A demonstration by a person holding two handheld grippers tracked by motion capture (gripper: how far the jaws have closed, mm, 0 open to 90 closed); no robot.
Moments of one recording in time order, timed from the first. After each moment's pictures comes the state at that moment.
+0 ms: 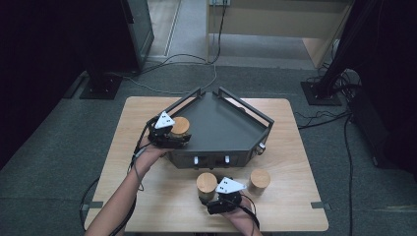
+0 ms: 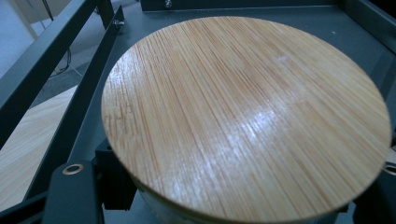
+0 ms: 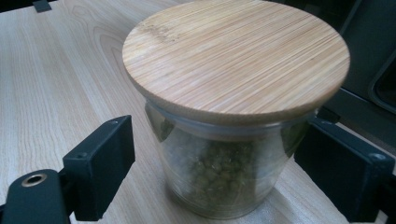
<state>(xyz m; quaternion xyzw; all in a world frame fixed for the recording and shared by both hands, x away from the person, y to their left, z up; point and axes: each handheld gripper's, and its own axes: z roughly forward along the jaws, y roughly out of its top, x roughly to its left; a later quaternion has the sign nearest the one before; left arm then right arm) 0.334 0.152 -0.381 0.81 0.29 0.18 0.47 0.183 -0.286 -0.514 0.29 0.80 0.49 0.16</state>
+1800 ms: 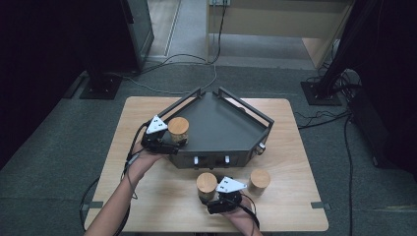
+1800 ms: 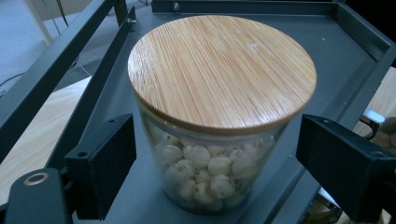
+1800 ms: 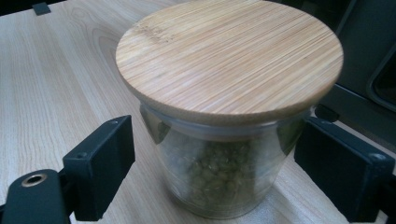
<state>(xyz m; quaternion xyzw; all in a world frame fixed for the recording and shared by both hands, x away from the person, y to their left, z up) 0.305 0.167 -0.377 0.80 0.32 0.19 0.47 0.185 -0.287 -0.515 0.30 0.80 0.49 0.16</state>
